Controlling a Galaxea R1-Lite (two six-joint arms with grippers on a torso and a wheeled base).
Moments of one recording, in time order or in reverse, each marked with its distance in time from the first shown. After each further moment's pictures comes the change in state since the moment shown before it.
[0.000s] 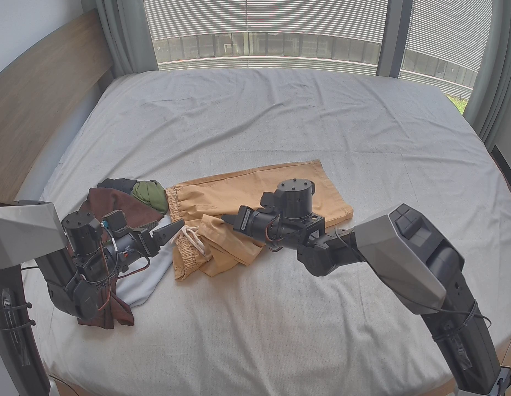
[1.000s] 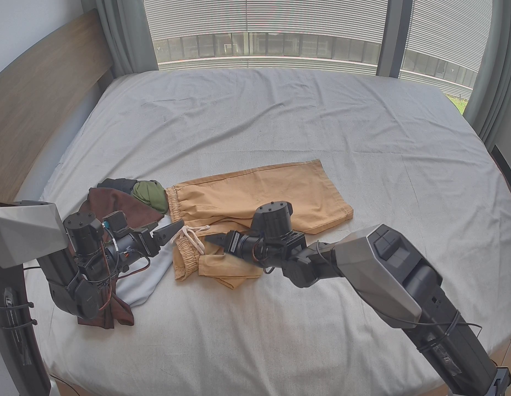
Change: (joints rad) left arm 0.006 0.019 -0.014 0.000 0.003 -0.004; right arm 0.037 0.135 -0.167 0.225 -0.106 0.043
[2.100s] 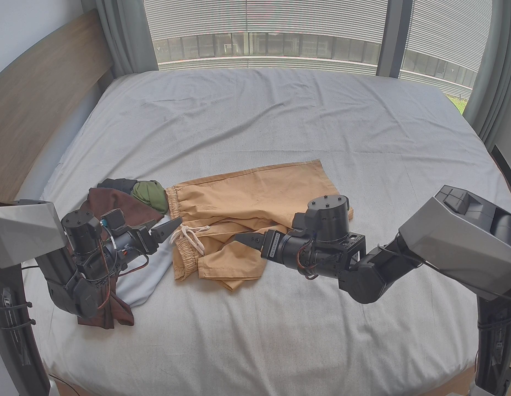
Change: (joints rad) left arm 0.005 -0.011 -0.002 0.000 0.000 -0.014; right arm -0.008 -0.476 0.826 -0.388 -0.057 -0.062
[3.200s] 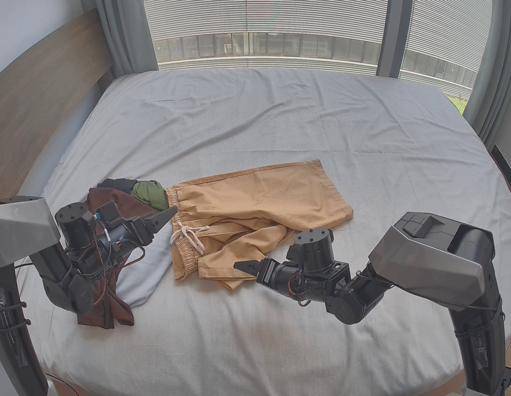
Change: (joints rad) left arm 0.008 -0.043 -0.003 0.000 -0.005 -0.083; right arm 0.017 0.151 0.018 -0.070 -0.003 0.161
